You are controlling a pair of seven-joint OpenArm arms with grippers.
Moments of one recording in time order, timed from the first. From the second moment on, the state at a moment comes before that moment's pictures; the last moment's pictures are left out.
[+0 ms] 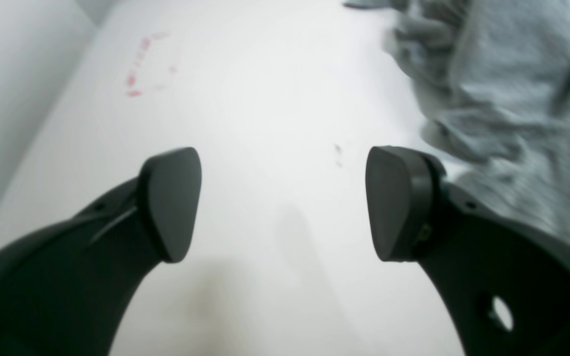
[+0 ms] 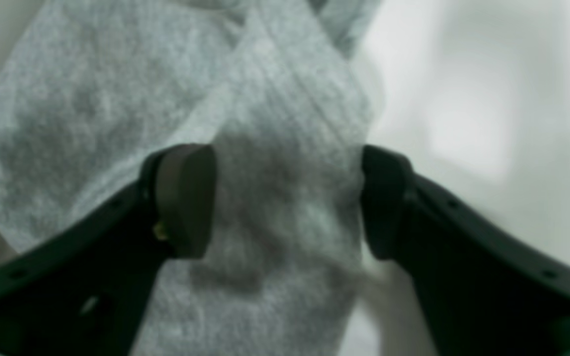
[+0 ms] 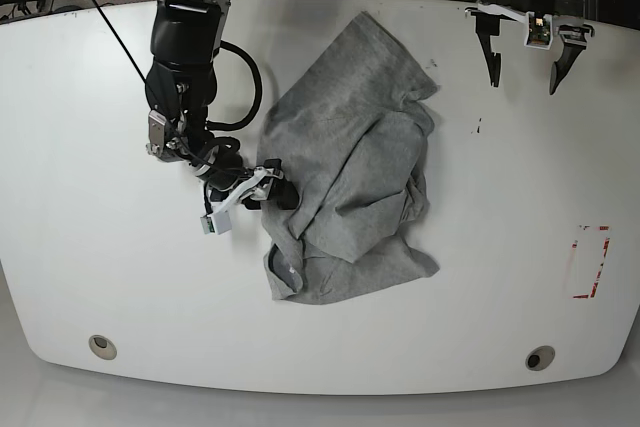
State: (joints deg) left arm 46.9 -10.3 -13.5 108.6 1.2 -4.1 -13.2; right arm 14.1 0.8 14.4 61.3 29.1 34.5 -41.6
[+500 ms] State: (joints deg) left arm 43.7 -10.5 -12.8 106.7 1.2 -4.1 -12.8; right arm 8.7 3.9 14.6 78.2 27.5 34.0 -50.9
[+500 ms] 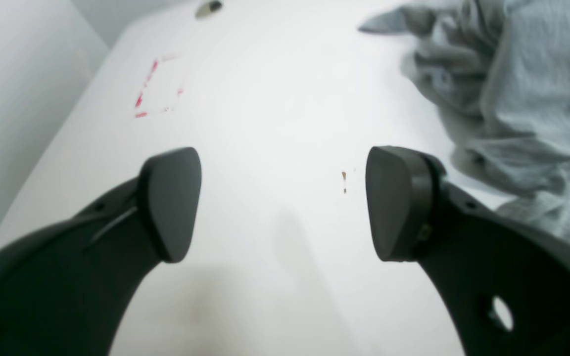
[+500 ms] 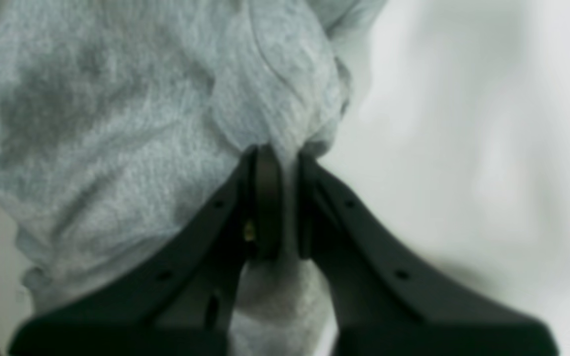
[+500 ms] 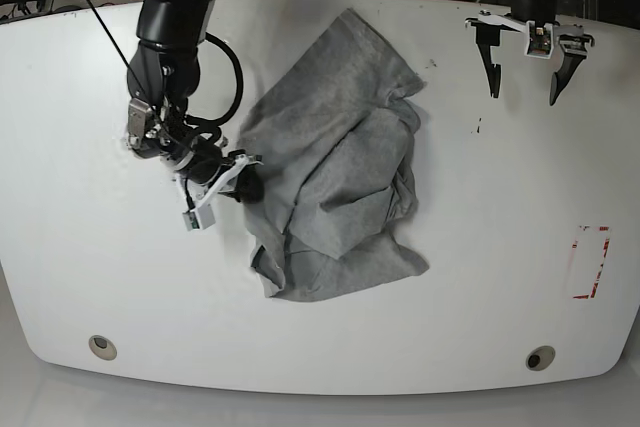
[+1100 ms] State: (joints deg) left arm 19.2 -7.6 6.5 98.4 0.5 -4.4 9.5; right arm 0.6 7.8 14.1 102.8 28.1 34.7 -55.0
